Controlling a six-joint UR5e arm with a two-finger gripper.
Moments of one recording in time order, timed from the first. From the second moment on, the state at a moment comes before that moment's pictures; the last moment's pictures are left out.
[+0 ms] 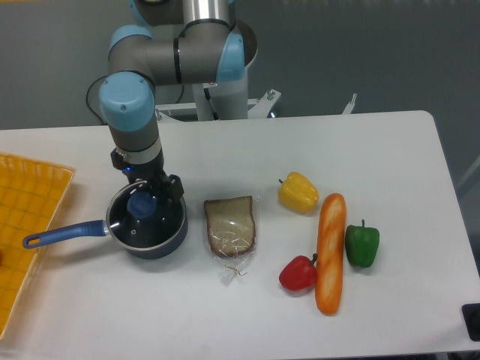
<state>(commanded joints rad) 2.11 -1.79 -1.79 -1.12 1.51 0.60</state>
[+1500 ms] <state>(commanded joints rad) 2.06 -1.87 -1.75 -1.08 1.56 0.59</state>
